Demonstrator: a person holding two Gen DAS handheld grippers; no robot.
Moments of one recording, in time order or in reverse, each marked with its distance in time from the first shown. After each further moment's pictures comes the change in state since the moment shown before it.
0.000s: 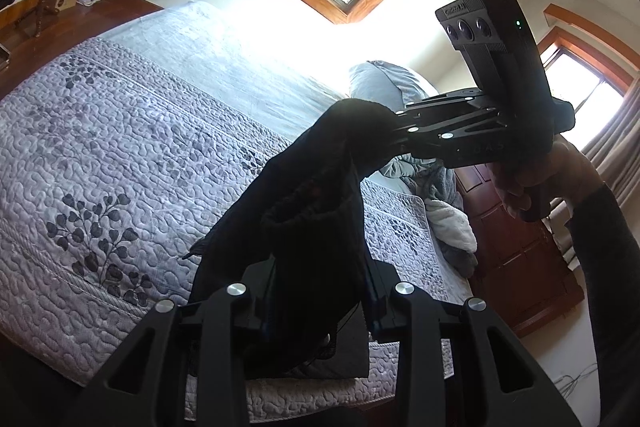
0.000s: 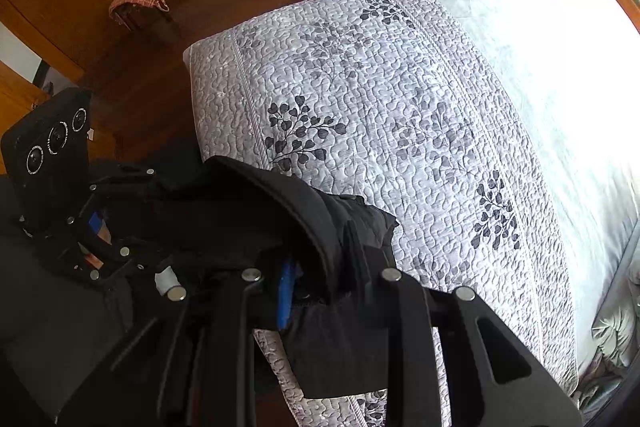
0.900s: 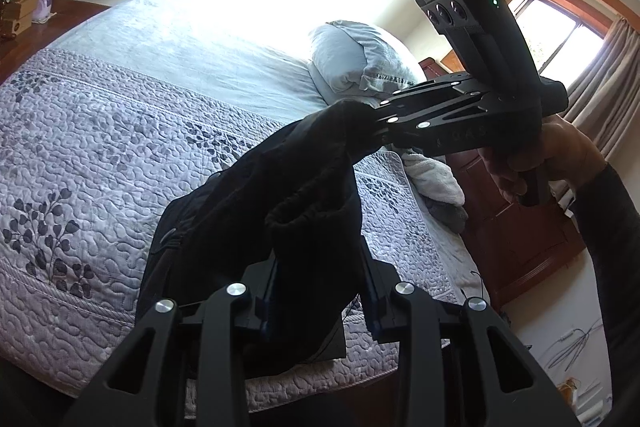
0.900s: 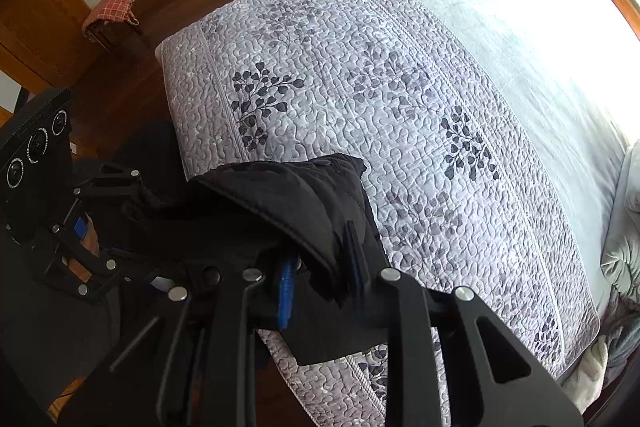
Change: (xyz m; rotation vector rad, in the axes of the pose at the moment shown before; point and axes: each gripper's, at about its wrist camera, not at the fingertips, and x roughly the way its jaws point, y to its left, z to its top) left arm 0.050 -0.071 -0.038 0.137 0.112 -0.052; right arm -0.014 -0.029 -0.114 0.127 -0.010 -0.059
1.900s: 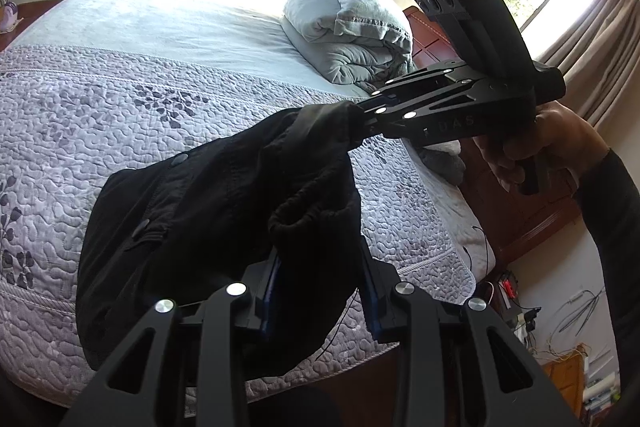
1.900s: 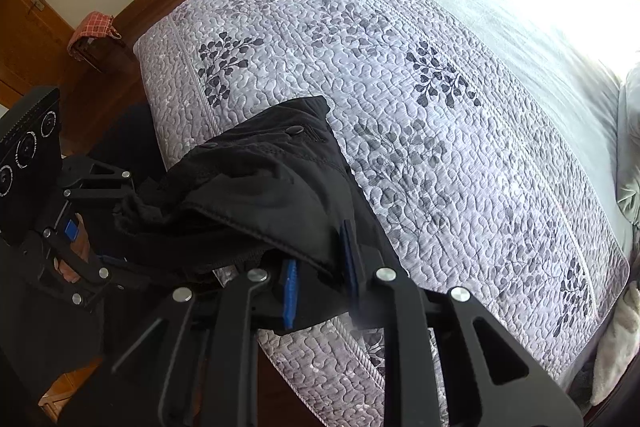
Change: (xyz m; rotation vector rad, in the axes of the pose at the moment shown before) left arm 0.086 -0.057 -0.039 0.084 0.147 -0.020; right arm 0.038 -0.062 -0.112 0.120 -0.010 0.019
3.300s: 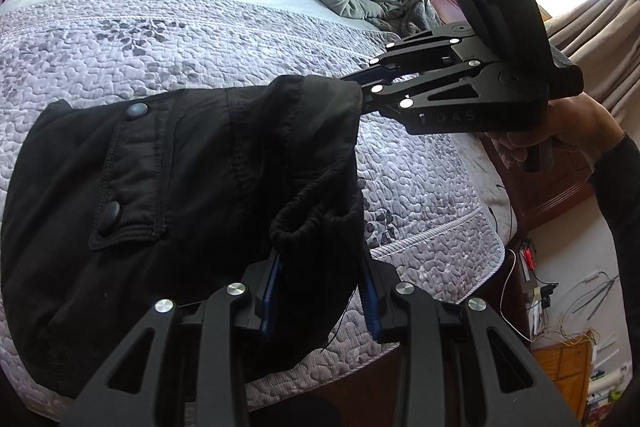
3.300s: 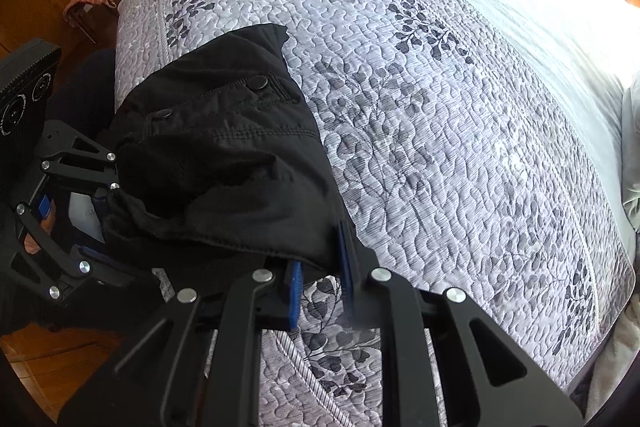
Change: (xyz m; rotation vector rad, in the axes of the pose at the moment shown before) left arm 0.130 -0.002 -0.037 -0.004 0.197 0.033; right arm 0.086 -0.065 -0.073 -0.100 0.003 -0.052
